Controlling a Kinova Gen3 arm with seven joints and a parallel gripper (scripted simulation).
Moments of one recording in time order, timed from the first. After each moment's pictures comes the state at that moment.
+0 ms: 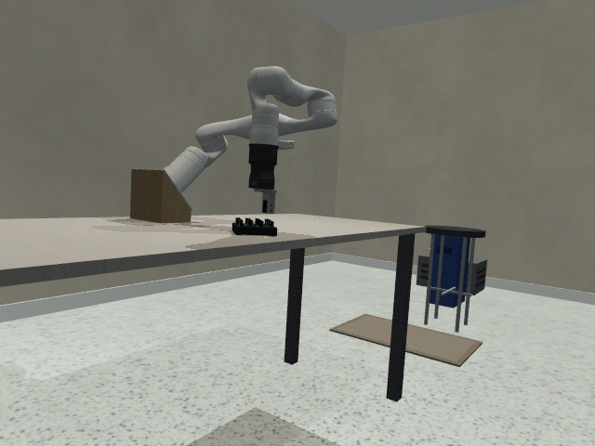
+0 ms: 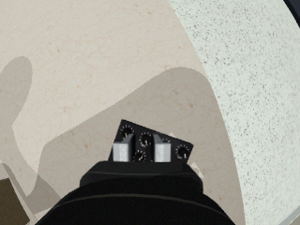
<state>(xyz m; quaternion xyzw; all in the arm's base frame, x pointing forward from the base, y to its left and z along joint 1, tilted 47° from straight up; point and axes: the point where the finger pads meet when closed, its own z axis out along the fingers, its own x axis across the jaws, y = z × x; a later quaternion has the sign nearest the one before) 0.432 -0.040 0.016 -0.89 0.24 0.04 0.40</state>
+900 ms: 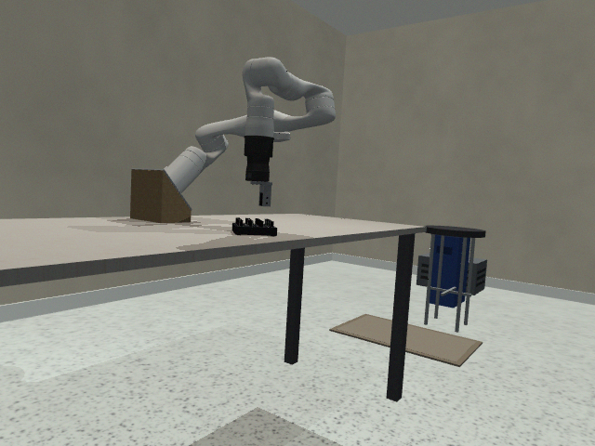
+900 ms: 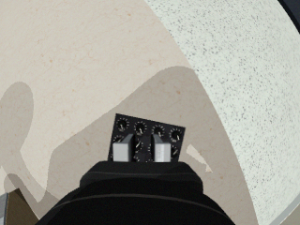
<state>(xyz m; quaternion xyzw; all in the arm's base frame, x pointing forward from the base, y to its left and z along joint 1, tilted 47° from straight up) 0.428 -0.065 0.017 -0.87 0.30 0.07 0.40</state>
